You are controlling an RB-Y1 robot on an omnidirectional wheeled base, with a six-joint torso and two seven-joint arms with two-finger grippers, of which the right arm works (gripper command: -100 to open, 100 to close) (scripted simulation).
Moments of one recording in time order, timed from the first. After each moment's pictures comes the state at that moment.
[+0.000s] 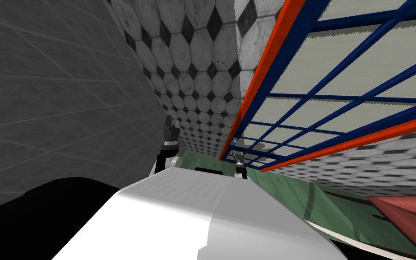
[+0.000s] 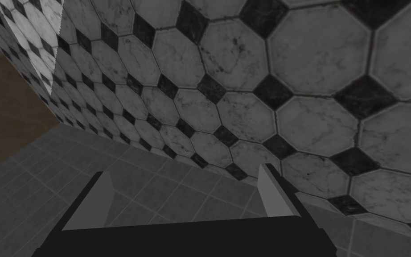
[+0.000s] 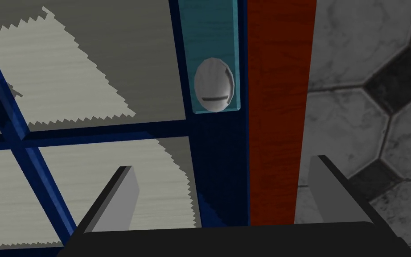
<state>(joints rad) 0.03 -0.13 -0.12 -0.76 0.03 -0.82 1.40</state>
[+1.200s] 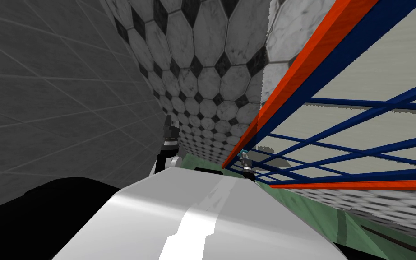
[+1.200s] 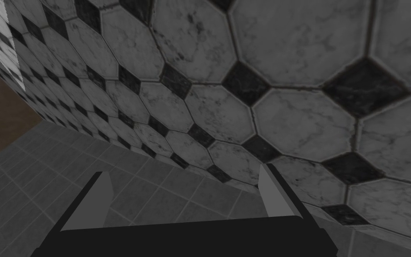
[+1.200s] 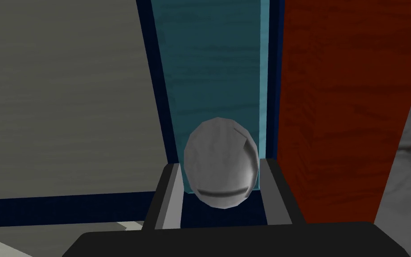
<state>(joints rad) 0.07 -0.22 -0.17 -0.73 -0.01 -0.86 1.34</state>
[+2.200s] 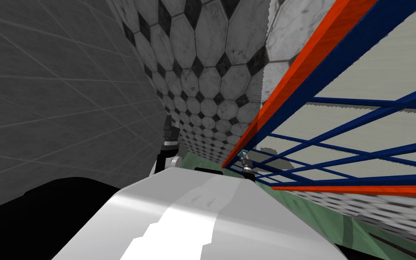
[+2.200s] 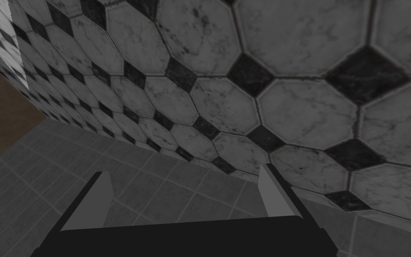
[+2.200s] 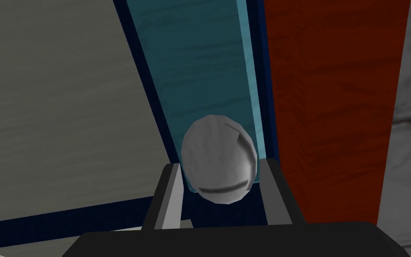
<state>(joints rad) 0.08 -0.22 -0.15 -0.74 -0.05 -0.87 1.24</state>
